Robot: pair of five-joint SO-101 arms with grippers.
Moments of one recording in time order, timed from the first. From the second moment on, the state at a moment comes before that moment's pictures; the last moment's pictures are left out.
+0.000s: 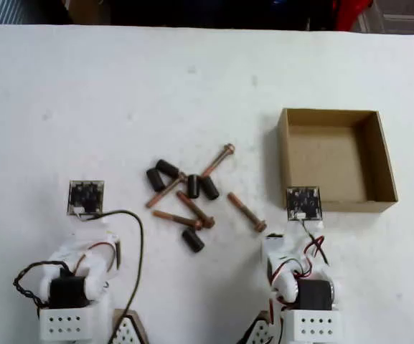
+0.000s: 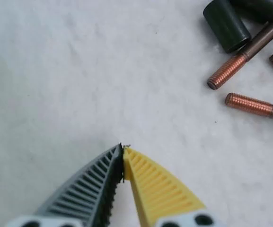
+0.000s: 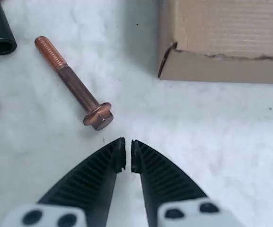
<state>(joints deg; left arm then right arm) -9.4 -104.0 97.1 73.3 1.2 -1.8 -102.9 96.4 72.2 4.6</state>
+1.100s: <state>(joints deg) -9.4 -104.0 97.1 73.3 1.2 -1.8 -102.9 96.4 72.2 4.6</state>
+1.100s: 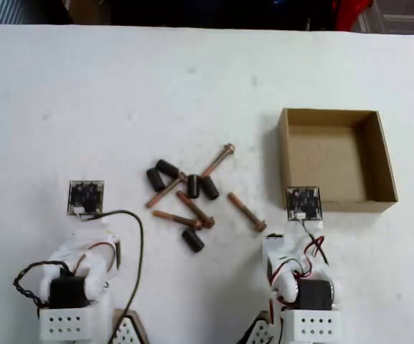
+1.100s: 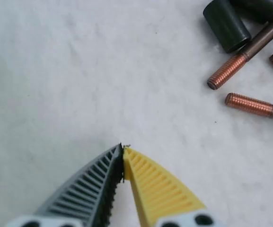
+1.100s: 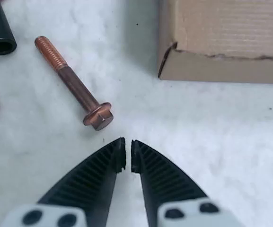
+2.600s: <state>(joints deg) -9.4 -104.0 97.1 73.3 1.2 -4.1 -102.9 90.6 60.5 23.2</state>
